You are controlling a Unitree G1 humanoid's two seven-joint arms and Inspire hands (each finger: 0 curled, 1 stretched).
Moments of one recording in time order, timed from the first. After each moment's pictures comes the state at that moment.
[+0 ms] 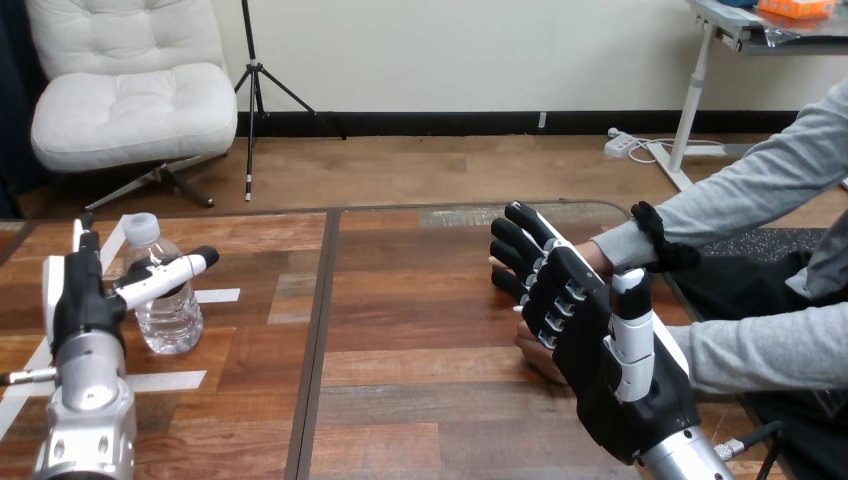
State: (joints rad) left arm -0.48 0.35 0.25 0.86 0.06 -0.06 0.15; right arm 0.18 -0.12 0.04 -0.11 0.32 -0.16 0.46
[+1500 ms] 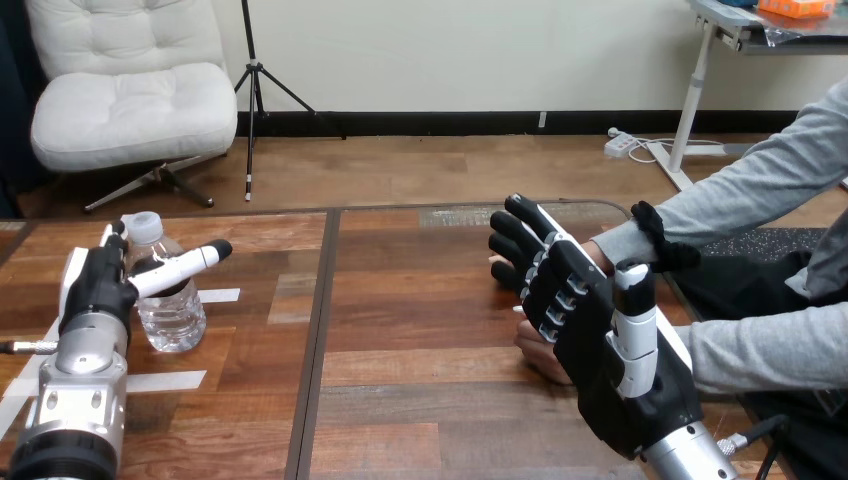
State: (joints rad) left arm -0.58 0.41 0.19 0.92 0.08 0.12 0.02; right arm 0.18 -0.12 0.04 -0.14 0.32 -0.16 0.46
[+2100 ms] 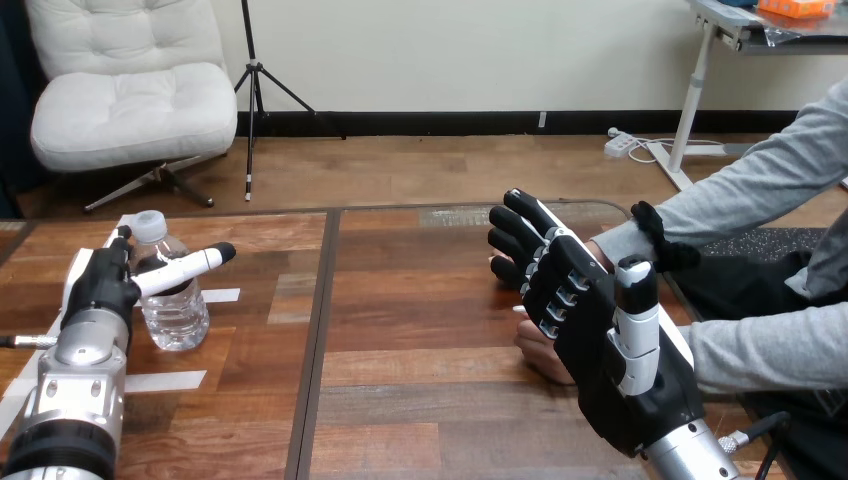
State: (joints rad) left arm -0.60 0.42 0.17 0.95 0.08 0.15 0.00; right arm 0.18 -0.12 0.04 -0.15 0.32 -0.16 0.46
